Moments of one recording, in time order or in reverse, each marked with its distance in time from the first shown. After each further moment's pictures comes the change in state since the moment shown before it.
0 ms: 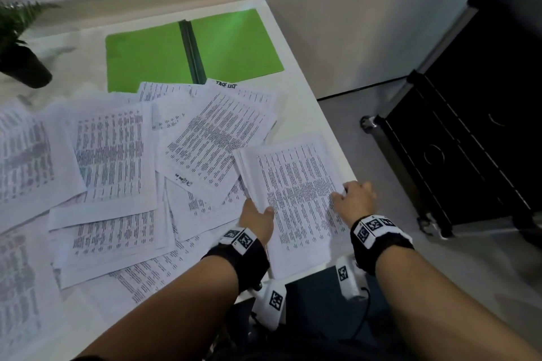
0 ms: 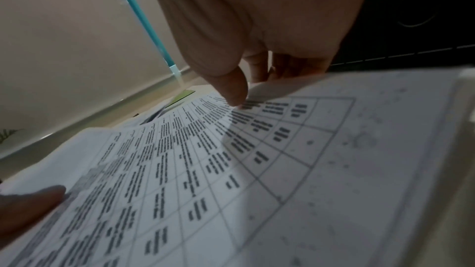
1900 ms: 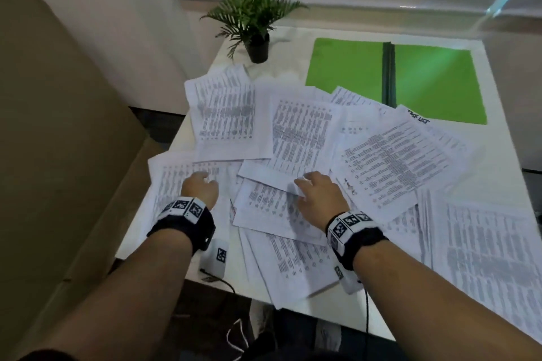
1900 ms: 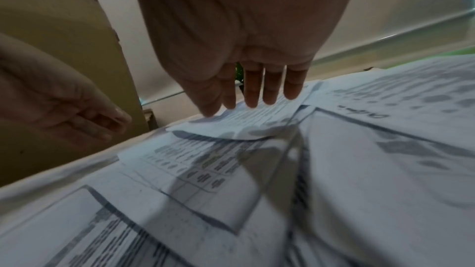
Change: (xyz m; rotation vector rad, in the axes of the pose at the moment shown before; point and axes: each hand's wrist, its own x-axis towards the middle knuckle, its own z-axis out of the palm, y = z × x) left_hand 0.006 -0.109 -0.405 0.157 0.561 -0.273; right_hand -0.153 -0.289 0.175 -0.388 -0.305 -1.171
